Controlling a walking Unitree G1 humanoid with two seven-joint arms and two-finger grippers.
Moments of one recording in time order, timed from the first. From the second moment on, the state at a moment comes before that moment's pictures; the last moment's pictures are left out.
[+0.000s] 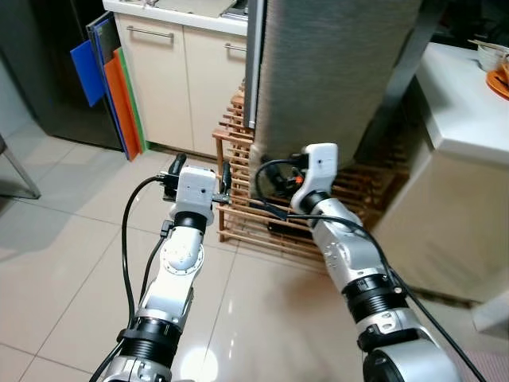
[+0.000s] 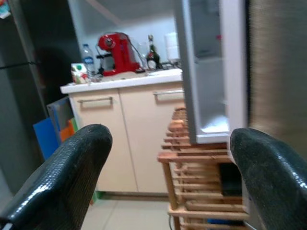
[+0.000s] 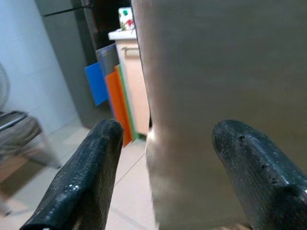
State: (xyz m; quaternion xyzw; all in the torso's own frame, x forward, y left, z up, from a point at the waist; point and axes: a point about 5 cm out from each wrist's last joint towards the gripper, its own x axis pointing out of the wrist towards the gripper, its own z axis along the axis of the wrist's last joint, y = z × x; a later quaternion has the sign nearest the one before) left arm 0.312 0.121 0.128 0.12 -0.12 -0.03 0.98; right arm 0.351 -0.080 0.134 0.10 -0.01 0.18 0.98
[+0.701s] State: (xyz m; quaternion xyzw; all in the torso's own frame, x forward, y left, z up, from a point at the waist) left arm 0.310 0.115 0.126 0.11 -0.12 -0.05 0.99; right arm 0.366 -0.095 0.142 0.05 -0.03 0.10 0.99
